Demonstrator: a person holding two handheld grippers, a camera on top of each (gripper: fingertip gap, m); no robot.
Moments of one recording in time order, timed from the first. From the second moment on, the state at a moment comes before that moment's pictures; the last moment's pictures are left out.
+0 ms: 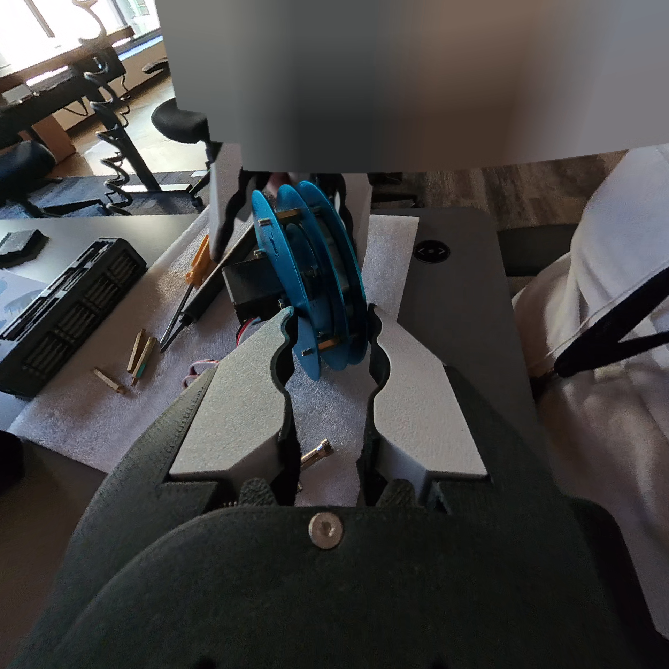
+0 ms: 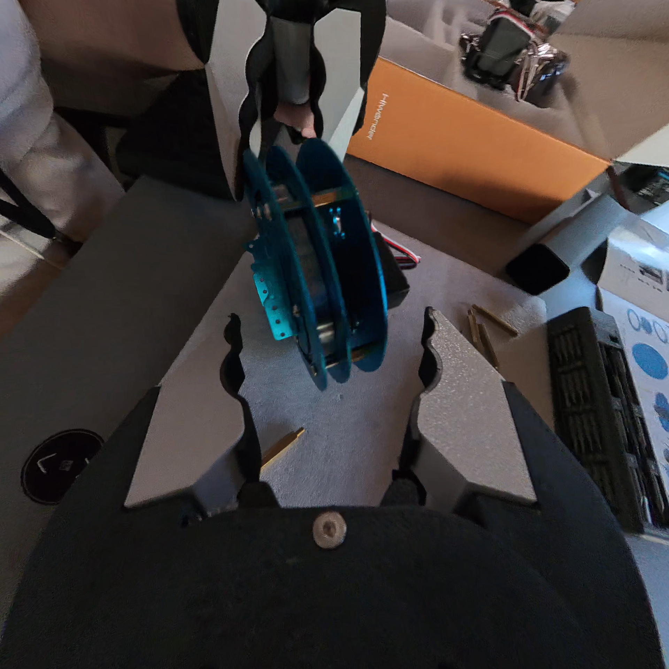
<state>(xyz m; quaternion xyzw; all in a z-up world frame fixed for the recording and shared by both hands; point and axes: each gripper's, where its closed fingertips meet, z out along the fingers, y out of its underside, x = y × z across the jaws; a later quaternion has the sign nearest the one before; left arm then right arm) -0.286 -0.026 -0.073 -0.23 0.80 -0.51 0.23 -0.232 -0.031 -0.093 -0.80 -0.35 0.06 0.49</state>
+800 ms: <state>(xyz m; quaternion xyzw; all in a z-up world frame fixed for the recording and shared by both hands) -0.256 -0.039 -0.076 -0.28 0.78 -0.49 0.26 -0.250 -0.025 -0.089 -0.80 -0.30 0.15 0.50</state>
